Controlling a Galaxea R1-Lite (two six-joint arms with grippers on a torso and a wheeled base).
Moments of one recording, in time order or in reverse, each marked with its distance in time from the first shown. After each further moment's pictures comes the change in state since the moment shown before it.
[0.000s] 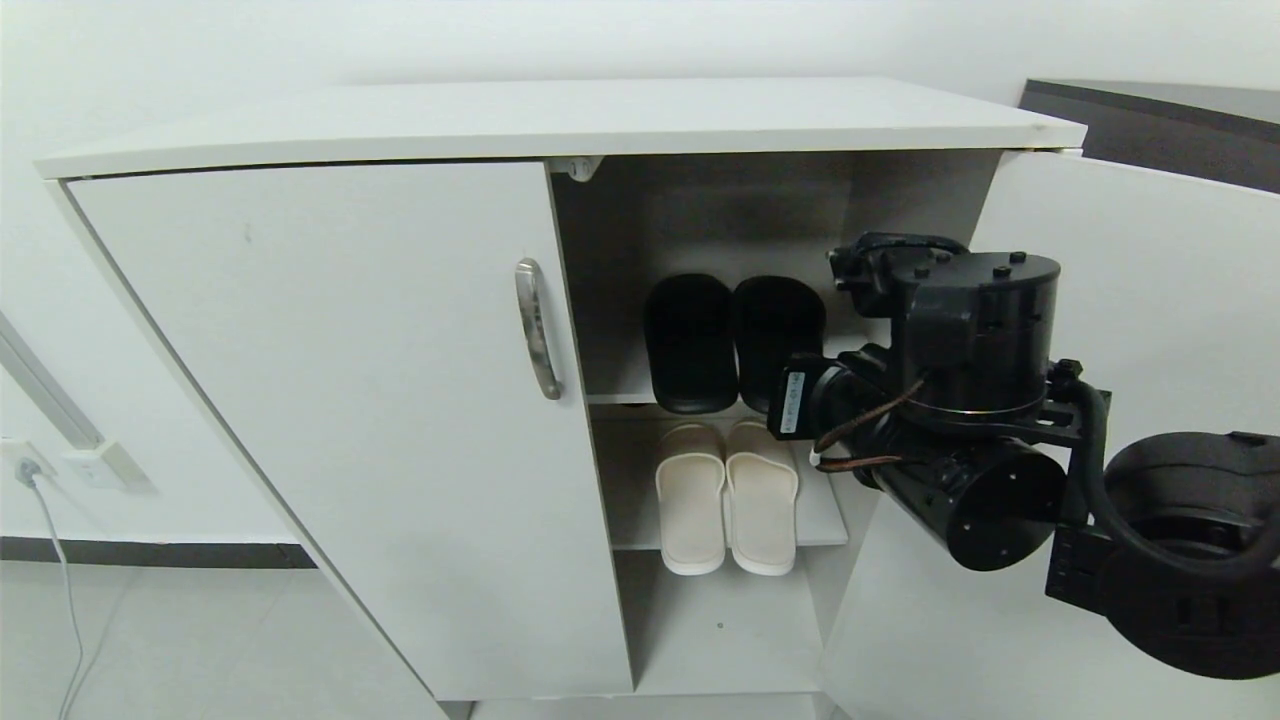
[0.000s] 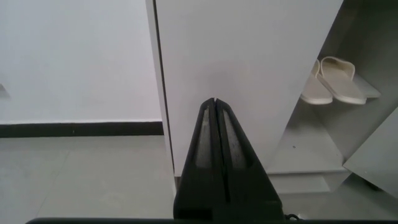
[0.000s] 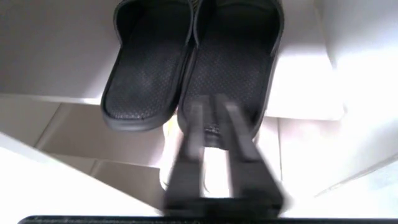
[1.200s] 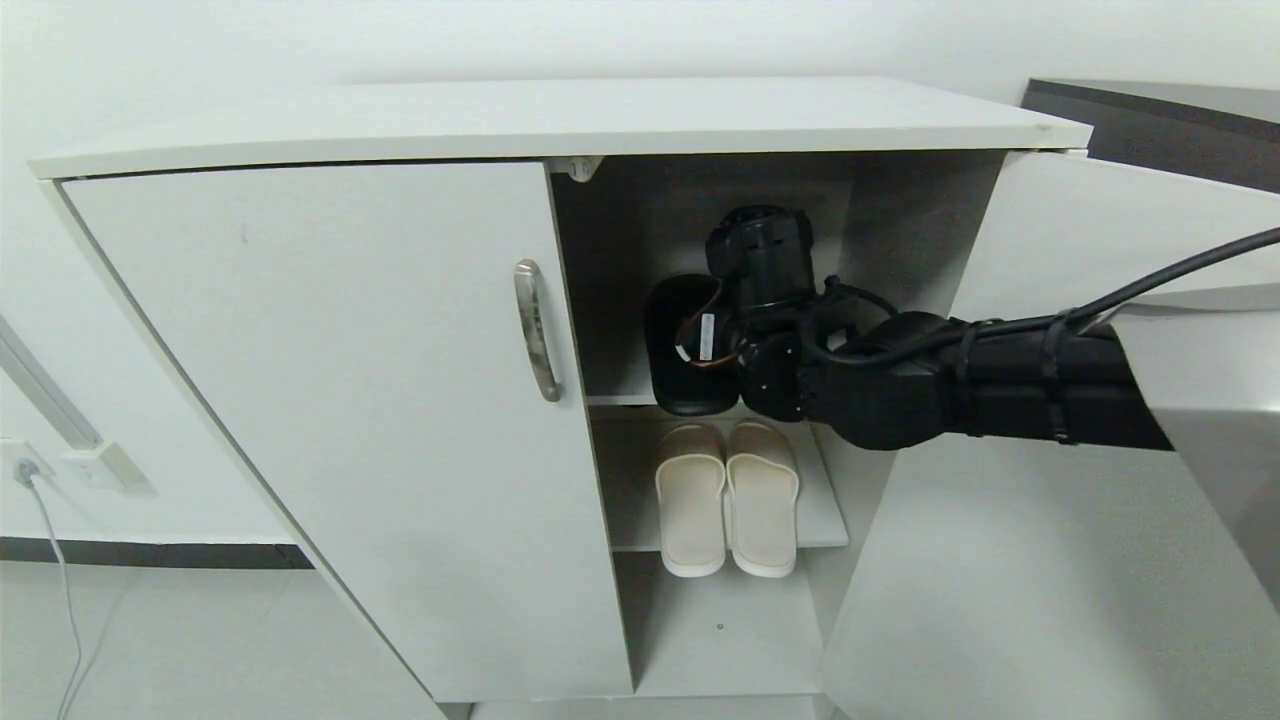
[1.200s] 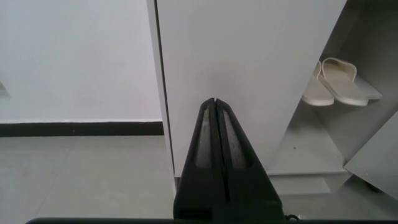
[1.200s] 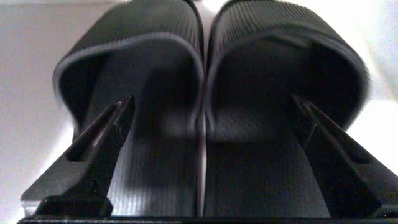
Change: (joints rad) left arm 0.000 0.000 0.000 0.000 0.007 -0.005; right arm -0.098 0.416 -0.737 0.426 -0.058 0.022
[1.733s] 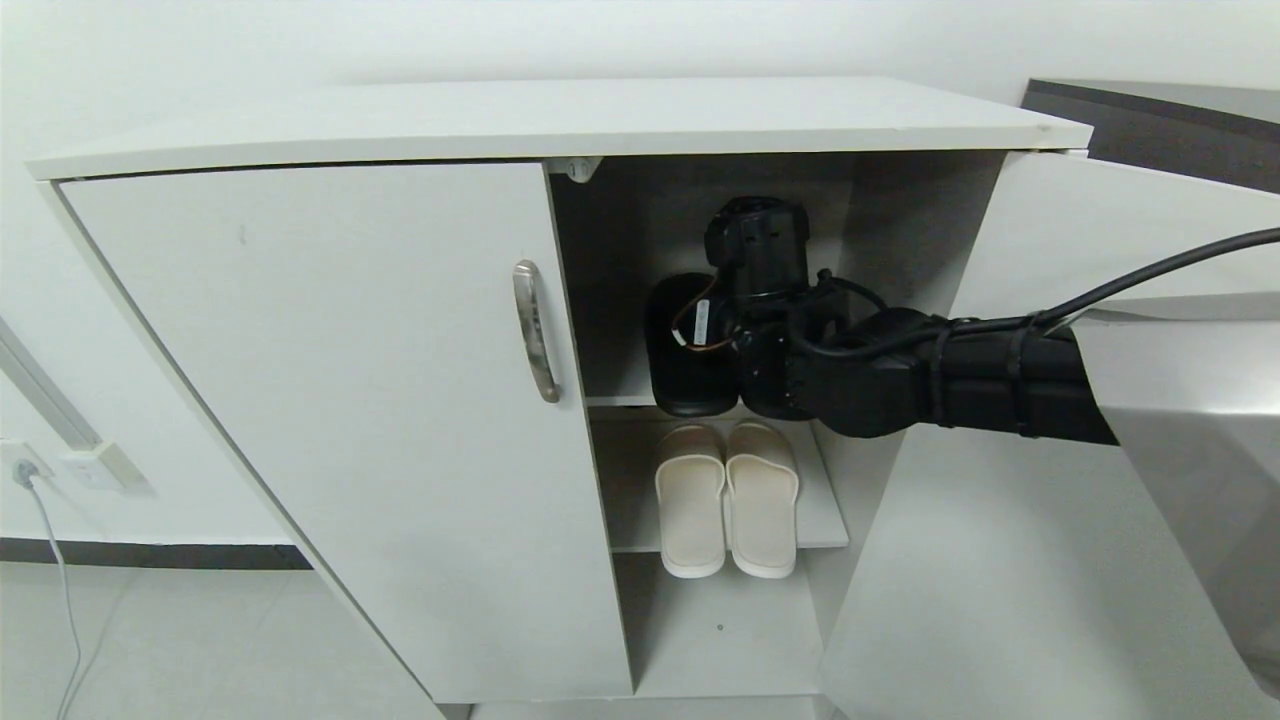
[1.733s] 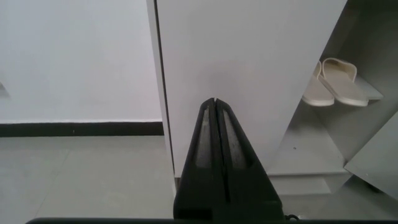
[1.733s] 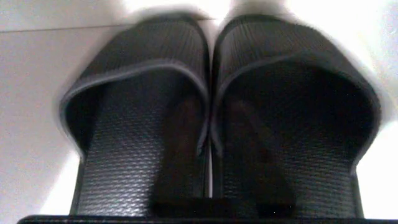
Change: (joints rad) left arm 0.000 0.000 0.000 0.000 0.001 0.000; right arm -0.026 0.071 -0.116 -0.017 0.028 -0.001
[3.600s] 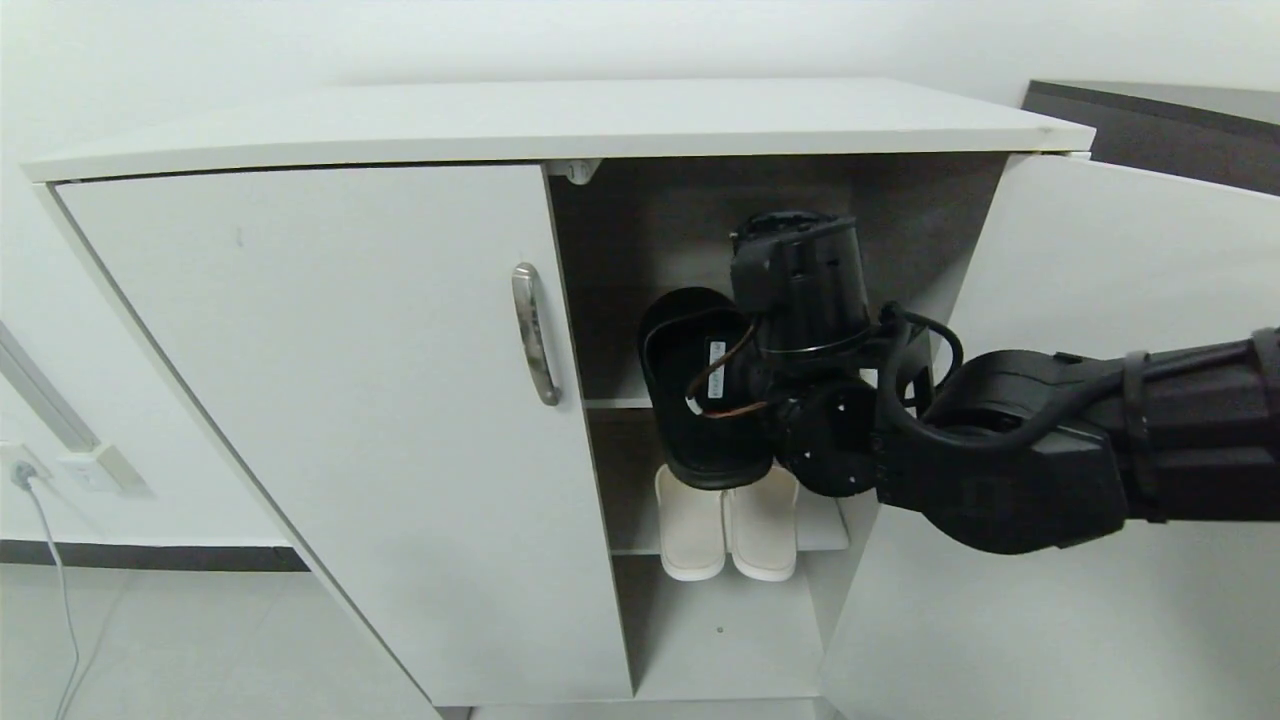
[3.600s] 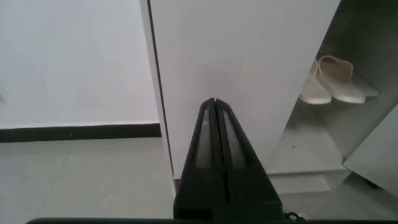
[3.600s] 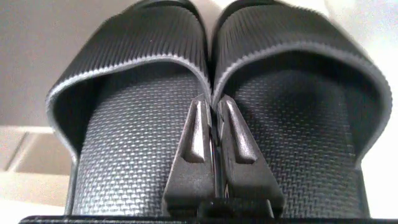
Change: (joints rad) left arm 0.000 0.000 0.000 0.000 -0.023 0.014; right arm 0.124 -0.278 0.444 -0.113 -0.096 0.012
